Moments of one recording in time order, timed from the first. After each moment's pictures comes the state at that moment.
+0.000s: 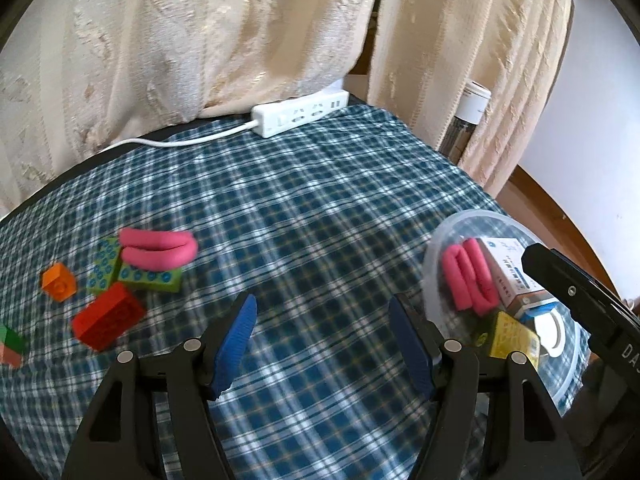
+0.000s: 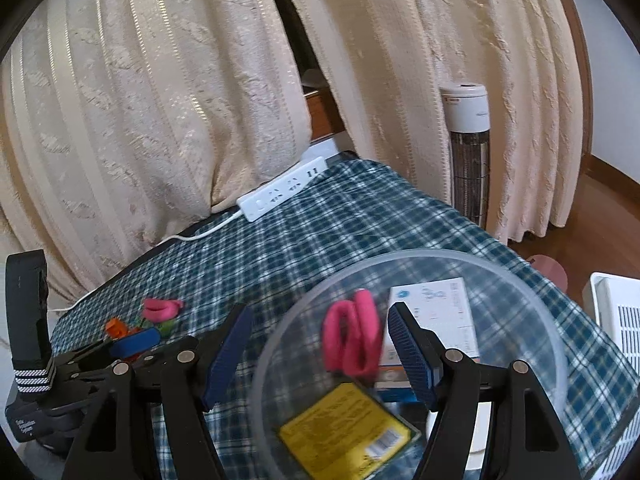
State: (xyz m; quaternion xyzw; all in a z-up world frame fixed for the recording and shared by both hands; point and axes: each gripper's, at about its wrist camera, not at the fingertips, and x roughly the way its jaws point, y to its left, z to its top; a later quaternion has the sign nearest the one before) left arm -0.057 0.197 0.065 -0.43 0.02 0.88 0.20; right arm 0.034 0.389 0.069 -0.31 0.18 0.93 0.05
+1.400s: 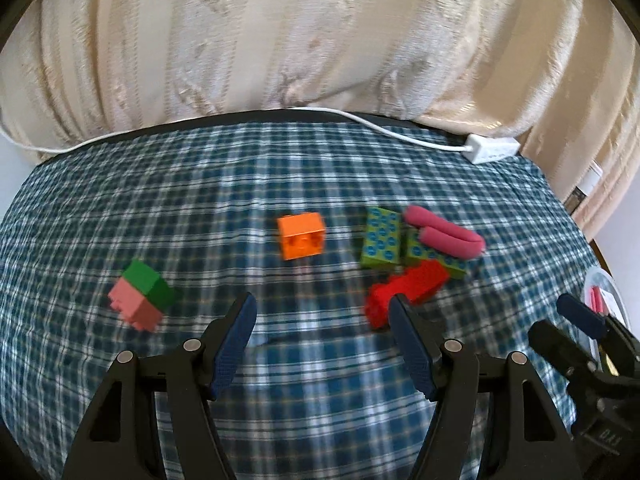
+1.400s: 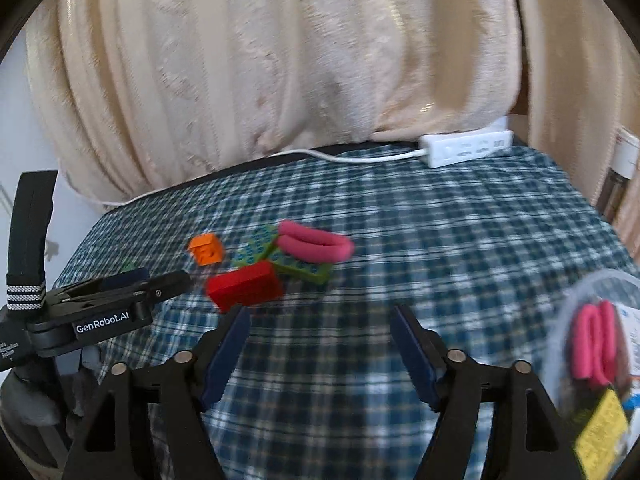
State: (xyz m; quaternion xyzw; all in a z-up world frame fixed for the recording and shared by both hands) left arm -0.066 -0.020 0.053 -0.43 -0.05 0.90 0.02; right arm -0.037 0.192 0.049 -0.37 0.07 0.92 -0.12
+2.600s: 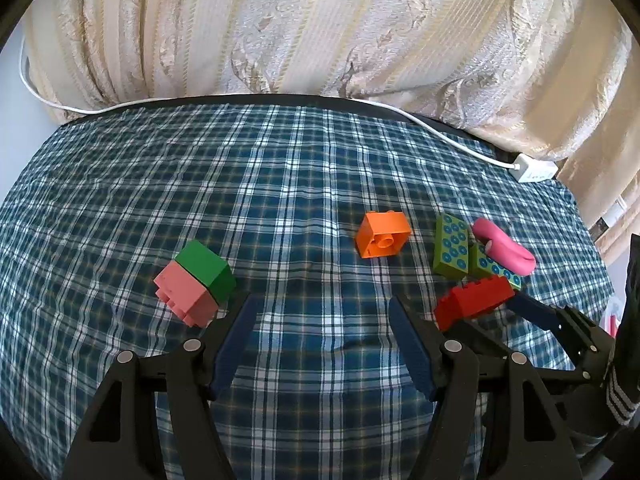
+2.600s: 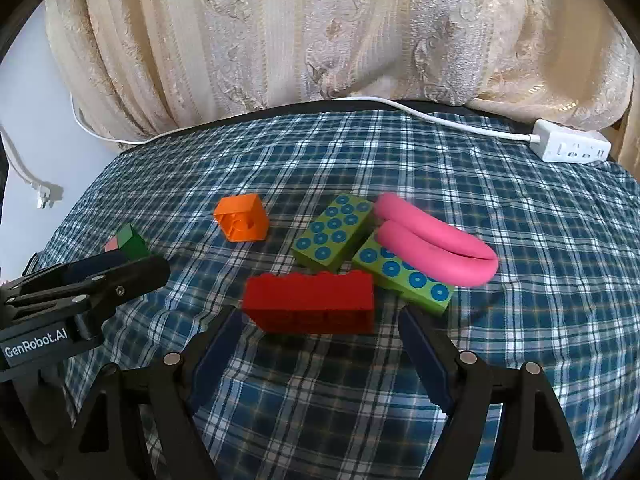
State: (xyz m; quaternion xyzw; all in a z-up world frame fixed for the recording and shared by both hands) left arm -0.070 -0.066 0.039 -0.44 -0.10 0.89 -0.03; right arm -0.098 0.116 0.009 -0.43 0.00 0.88 -0.18
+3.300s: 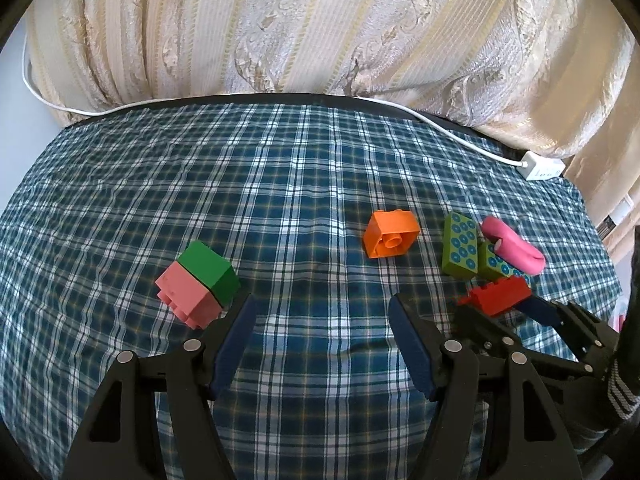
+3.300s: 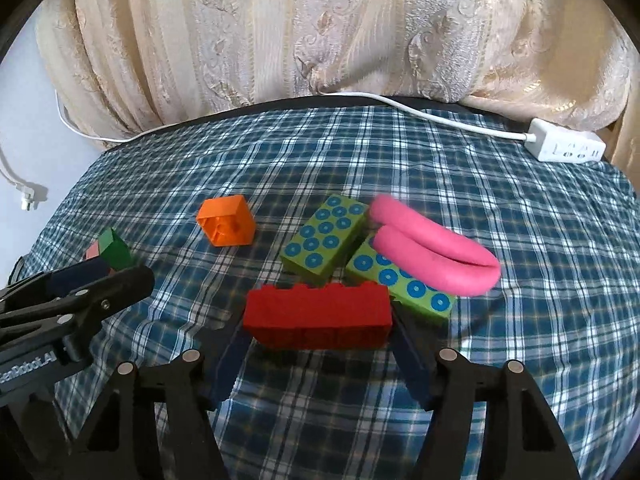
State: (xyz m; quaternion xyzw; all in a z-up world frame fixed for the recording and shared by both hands) left arm -0.074 -0.064 0.036 -0.44 -0.09 0.89 -0.04; right arm -0.104 0.116 0.004 -0.44 0.00 0.89 -0.16
